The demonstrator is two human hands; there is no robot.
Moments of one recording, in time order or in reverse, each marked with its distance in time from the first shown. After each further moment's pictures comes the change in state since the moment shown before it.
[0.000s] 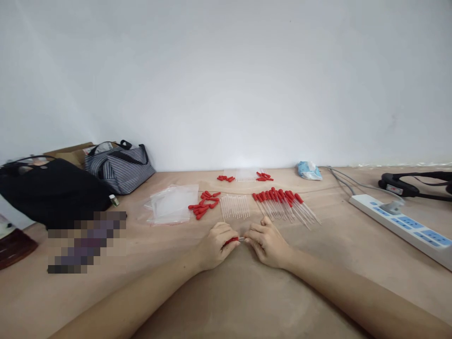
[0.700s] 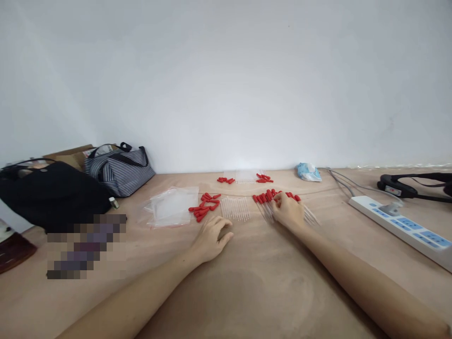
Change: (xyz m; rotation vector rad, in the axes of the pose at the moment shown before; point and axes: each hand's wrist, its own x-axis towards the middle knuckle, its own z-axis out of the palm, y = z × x) left_hand 0.000 -0.014 -0.007 0.093 0.056 -0.276; right_hand 0.018 0.078 -0.015 -0.299 0.129 0.938
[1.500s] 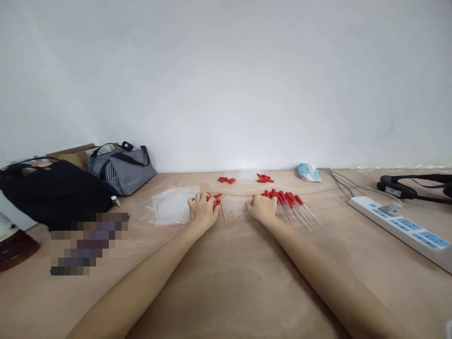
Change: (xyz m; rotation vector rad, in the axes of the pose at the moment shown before) left_hand 0.041 -0.036 -0.007 0.538 0.253 -0.253; right_hand 0.002 -0.070 0.016 -0.113 -0.238 -0.060
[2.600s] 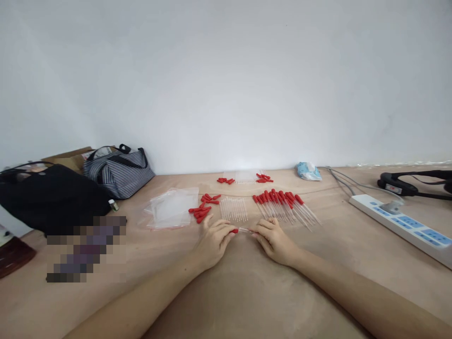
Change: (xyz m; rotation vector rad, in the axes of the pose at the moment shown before) left_hand -0.053 0.026 -0.020 -0.472 -0.158 0.376; right_hand -0.075 0.051 0.004 0.442 0.079 -0.817
